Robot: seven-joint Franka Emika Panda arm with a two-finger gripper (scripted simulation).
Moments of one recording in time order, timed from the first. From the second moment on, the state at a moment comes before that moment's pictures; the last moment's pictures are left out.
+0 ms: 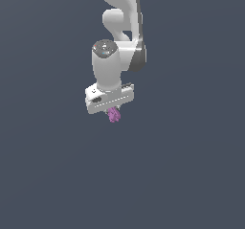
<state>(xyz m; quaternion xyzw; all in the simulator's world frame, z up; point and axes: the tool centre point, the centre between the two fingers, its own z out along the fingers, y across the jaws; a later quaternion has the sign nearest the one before) -0.035 -0.048 0.155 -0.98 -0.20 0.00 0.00</state>
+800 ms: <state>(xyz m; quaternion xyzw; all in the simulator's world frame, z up) 0.011 -0.136 0.227 -0.98 -0.20 0.00 0.00</state>
